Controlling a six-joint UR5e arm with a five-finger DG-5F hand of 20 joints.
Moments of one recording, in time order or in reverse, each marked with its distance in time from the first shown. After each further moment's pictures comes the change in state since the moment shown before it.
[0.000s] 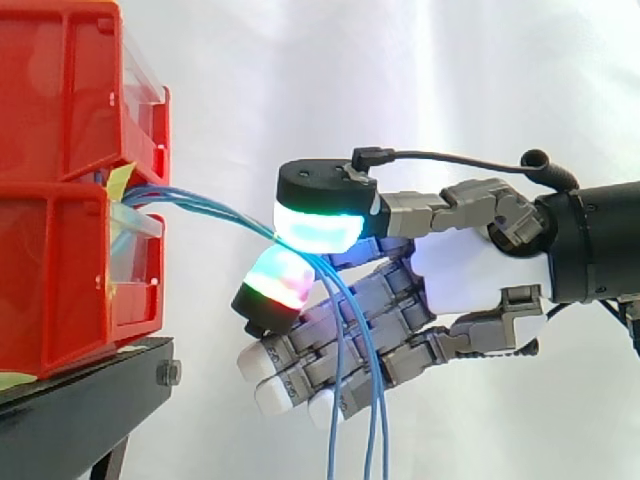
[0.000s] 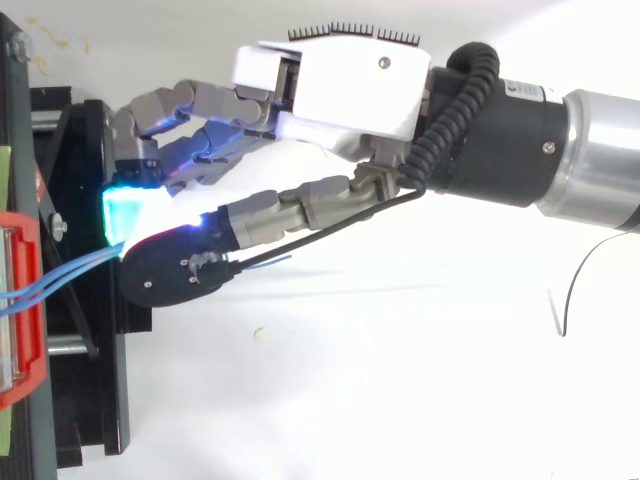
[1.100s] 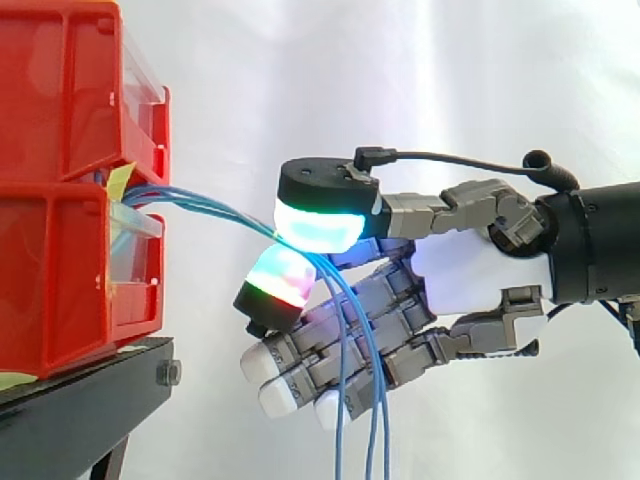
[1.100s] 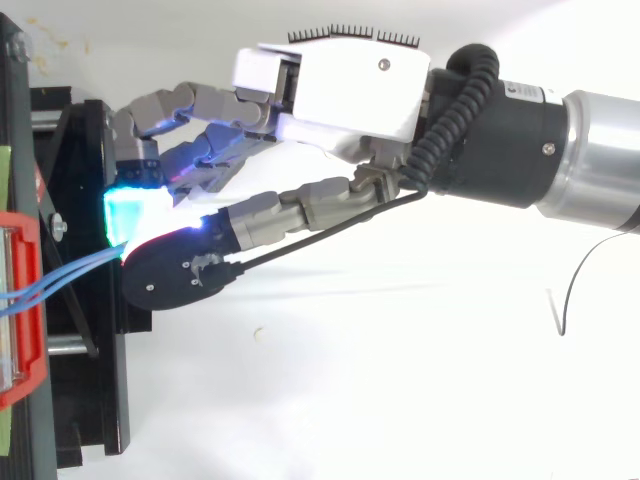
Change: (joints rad) arm 0.000 0.000 -0.001 0.000 -0.003 0.001
